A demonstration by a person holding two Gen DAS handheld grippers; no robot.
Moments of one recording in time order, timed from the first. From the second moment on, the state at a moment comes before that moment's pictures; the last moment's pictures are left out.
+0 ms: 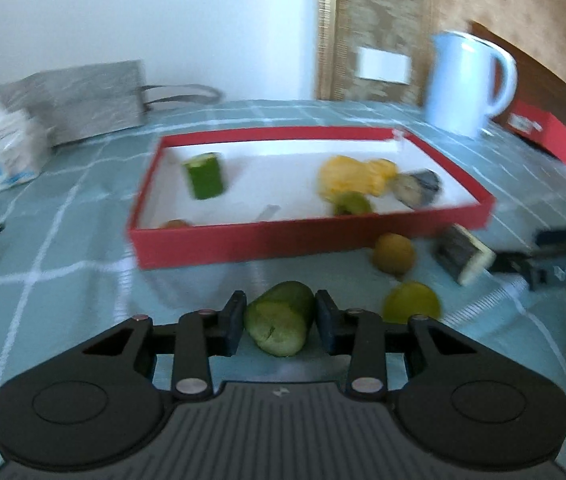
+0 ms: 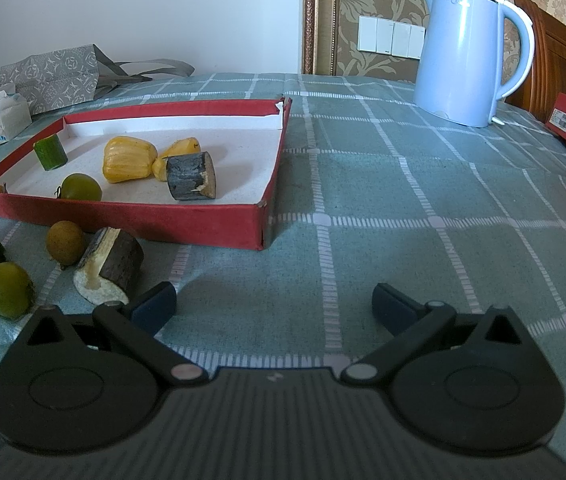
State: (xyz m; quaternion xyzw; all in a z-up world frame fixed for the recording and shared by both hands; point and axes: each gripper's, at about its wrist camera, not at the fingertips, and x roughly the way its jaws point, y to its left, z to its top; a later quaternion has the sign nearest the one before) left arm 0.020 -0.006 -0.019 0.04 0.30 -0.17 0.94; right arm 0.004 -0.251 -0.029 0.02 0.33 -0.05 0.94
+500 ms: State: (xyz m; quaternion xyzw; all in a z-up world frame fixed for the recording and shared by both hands) left arm 0.034 0.018 -0.019 -0.01 0.30 -0.10 0.95; right arm -0.018 -0.250 -0.016 0.06 0.28 0.01 0.96
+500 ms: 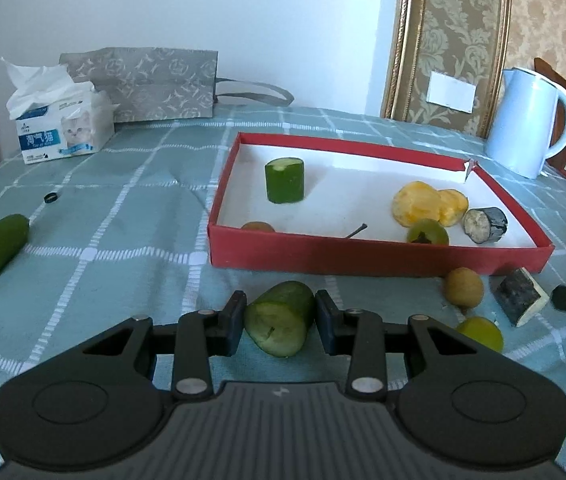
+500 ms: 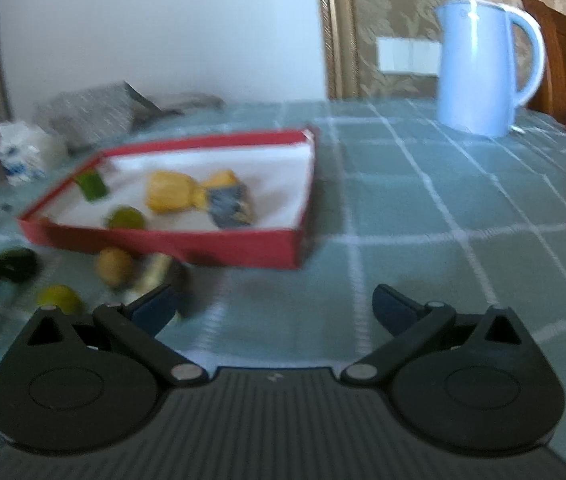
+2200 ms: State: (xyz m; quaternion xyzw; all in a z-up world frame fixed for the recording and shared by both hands) left arm 0.029 0.023 -0.016 -0.01 0.29 -0.09 0.95; right arm -0.008 -0.201 -0.015 -0.01 0.27 0.02 0.96
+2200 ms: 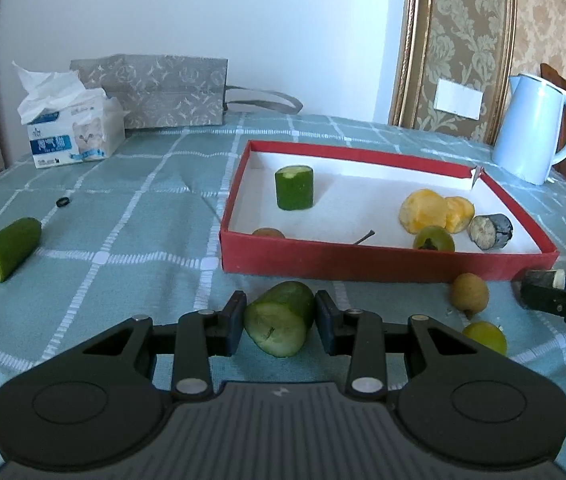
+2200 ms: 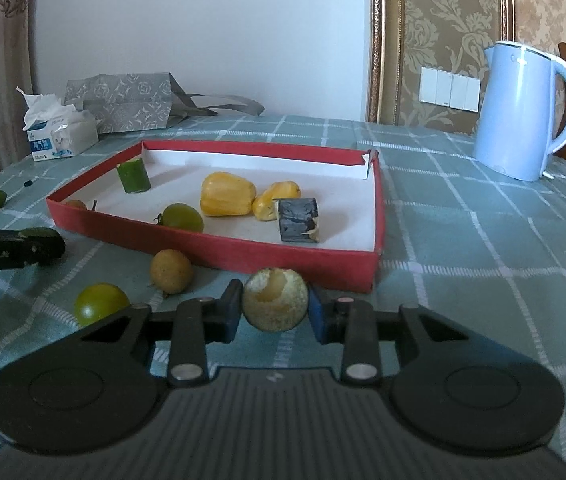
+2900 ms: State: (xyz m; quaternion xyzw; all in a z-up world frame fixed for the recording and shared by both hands) left arm 0.086 -0.017 0.020 0.00 0.26 -0.11 0.96; right arm -0.008 -0.196 -0.018 -0.02 0.28 0.02 0.96
